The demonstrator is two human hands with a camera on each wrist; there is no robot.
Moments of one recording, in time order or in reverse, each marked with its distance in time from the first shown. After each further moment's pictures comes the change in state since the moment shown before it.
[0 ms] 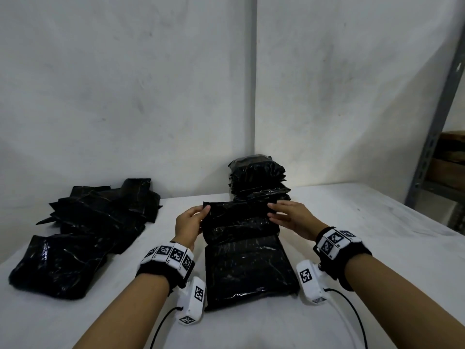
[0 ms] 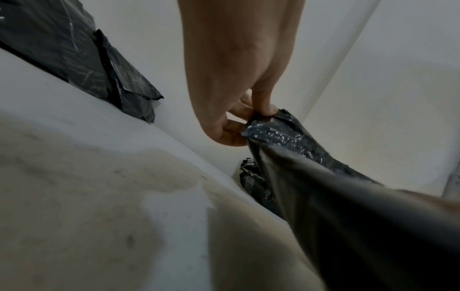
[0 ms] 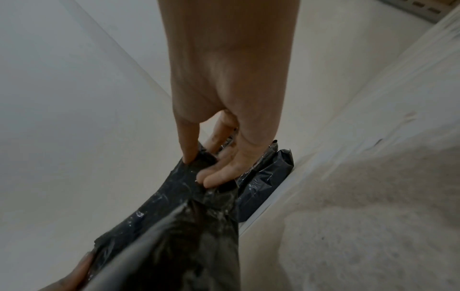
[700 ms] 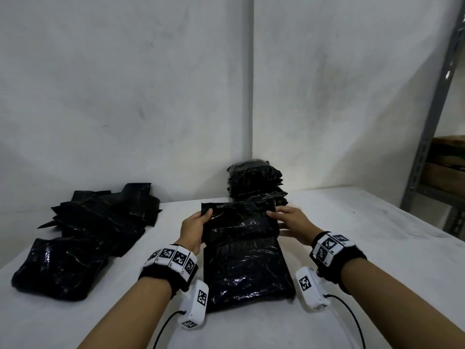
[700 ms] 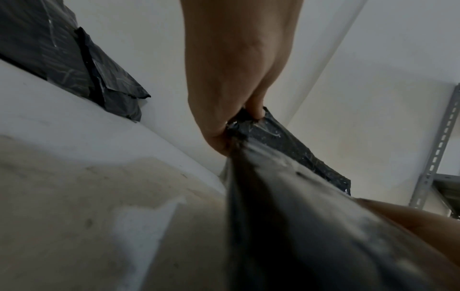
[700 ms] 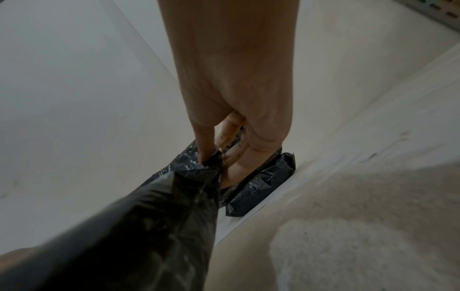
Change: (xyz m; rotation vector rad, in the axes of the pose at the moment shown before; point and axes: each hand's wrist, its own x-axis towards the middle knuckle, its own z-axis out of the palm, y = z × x) left_hand -0.014 0.005 0.011 -0.072 -0.109 -0.107; right_hand -0.008 0.005 -0.002 -0.279 -0.006 -0.014
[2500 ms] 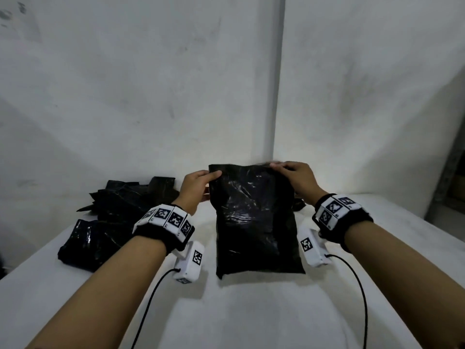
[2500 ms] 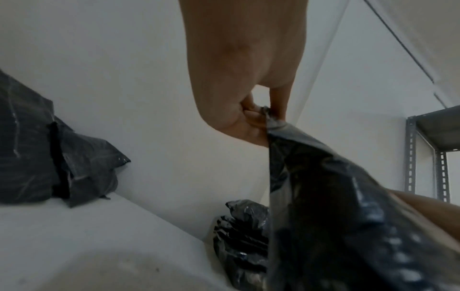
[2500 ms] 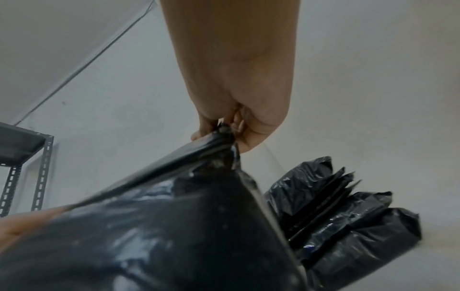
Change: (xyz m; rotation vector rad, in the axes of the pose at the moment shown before) left_hand -0.027 0.103 -0.020 0.164 -0.011 0.276; right_hand 0.011 -0.100 0.038 -0.191 0.175 -0.506
